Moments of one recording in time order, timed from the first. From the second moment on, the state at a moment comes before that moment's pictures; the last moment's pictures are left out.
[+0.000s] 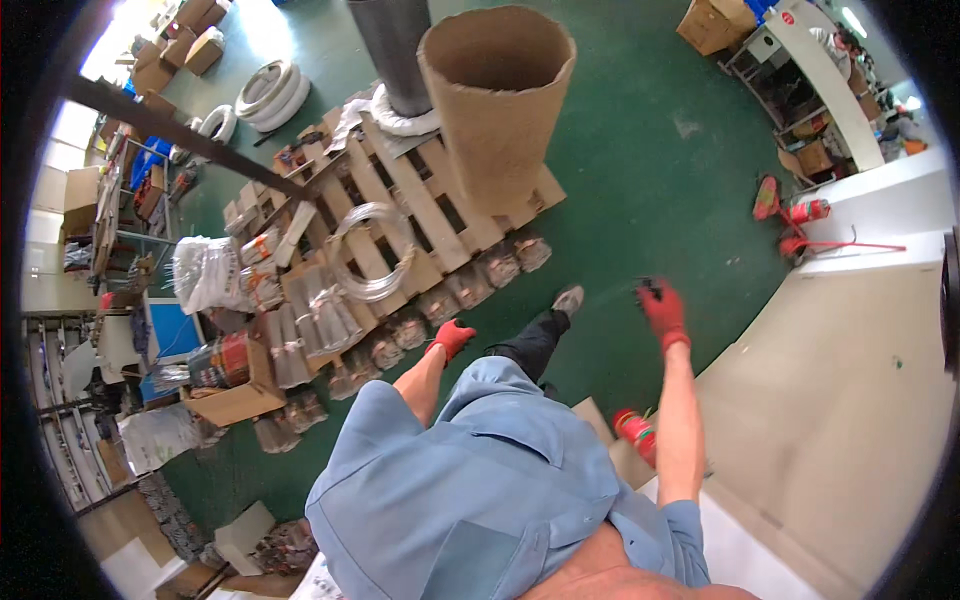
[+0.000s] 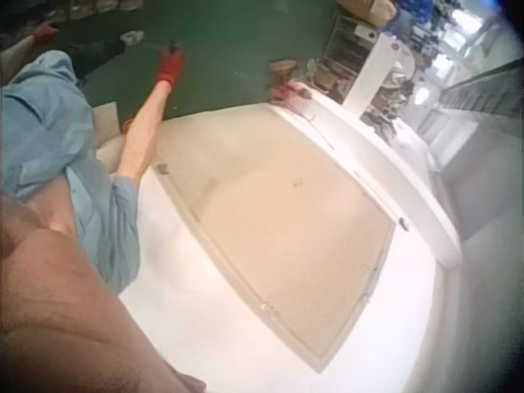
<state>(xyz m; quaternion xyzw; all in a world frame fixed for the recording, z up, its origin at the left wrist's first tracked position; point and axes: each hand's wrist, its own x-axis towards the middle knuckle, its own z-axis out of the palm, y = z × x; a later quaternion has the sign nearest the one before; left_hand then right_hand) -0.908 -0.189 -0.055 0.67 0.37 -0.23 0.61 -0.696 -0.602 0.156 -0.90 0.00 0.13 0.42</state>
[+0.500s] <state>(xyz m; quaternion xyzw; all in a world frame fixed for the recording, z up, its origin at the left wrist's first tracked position) -0.510 -0.328 -0.008 0.75 0.35 -0.27 0.48 -0.530 -0.896 0.052 -0.82 0.22 0.46 0.25</state>
